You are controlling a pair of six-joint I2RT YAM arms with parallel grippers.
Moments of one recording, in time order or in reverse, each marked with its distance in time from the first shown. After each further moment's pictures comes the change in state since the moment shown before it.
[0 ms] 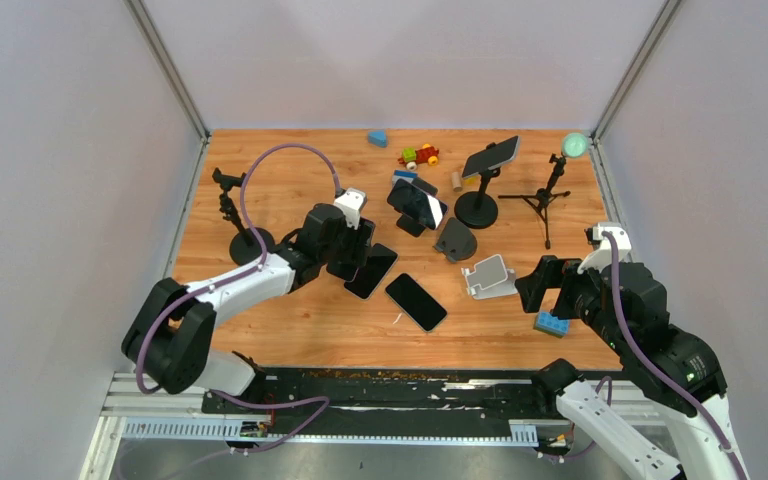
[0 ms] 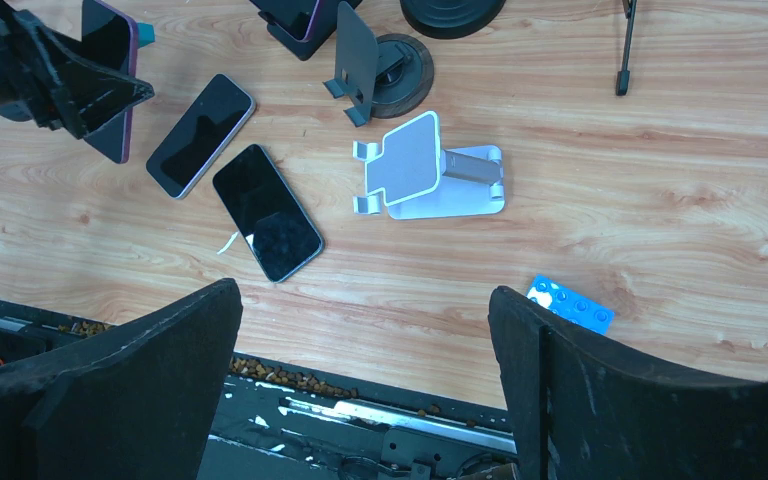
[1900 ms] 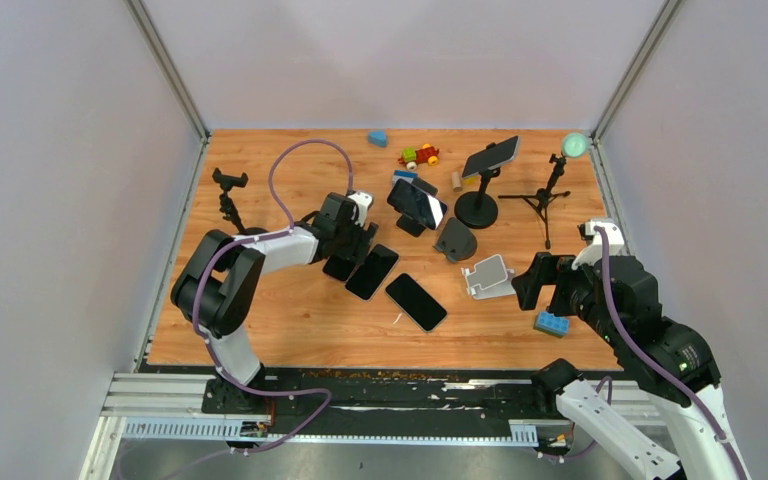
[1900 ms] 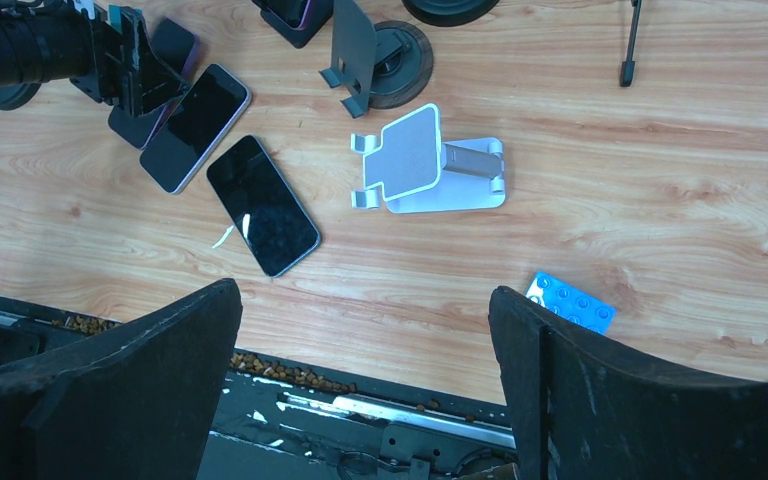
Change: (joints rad) left arm 0.074 0.381 0.201 -0.128 0.003 0.086; right arm 0.000 0.036 0.000 0.000 -0.003 -0.001
